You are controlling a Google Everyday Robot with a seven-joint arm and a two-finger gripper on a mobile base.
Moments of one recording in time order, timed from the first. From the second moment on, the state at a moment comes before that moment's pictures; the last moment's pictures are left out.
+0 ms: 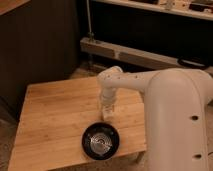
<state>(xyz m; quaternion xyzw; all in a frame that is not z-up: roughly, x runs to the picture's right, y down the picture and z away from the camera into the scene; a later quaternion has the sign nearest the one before) 0.004 0.101 0.845 -0.30 0.19 0.62 0.70</state>
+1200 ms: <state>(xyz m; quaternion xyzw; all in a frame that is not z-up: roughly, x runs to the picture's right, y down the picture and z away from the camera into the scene) -0.024 0.085 0.693 -0.45 0.11 0.58 0.67</state>
